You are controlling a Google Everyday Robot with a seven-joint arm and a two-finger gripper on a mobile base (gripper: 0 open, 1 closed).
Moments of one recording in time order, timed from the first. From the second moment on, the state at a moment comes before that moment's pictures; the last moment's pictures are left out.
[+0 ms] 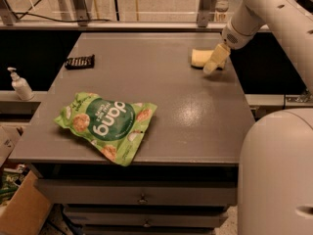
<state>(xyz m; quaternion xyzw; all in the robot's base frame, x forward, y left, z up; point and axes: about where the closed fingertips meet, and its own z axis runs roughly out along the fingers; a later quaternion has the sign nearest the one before) 0.763 -0.236 0.840 -0.41 0.88 -0.03 0.23</state>
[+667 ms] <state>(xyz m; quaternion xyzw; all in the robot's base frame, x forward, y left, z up) 0.752 -0.259 0.820 -0.38 0.91 0.02 0.18</state>
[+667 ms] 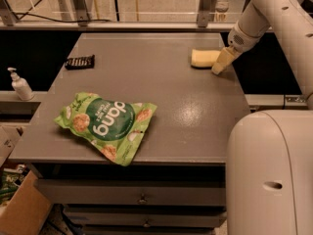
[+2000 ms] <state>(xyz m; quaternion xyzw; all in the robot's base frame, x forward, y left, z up) 0.727 -0.261 0.852 -0.37 0.90 0.10 0.21</state>
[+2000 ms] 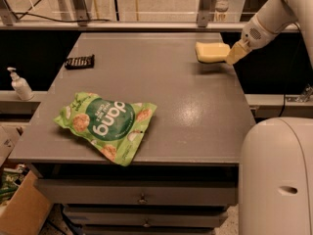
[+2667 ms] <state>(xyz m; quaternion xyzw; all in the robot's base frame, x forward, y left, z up) 0.680 -0.248 0.884 -0.40 0.87 0.17 0.24</state>
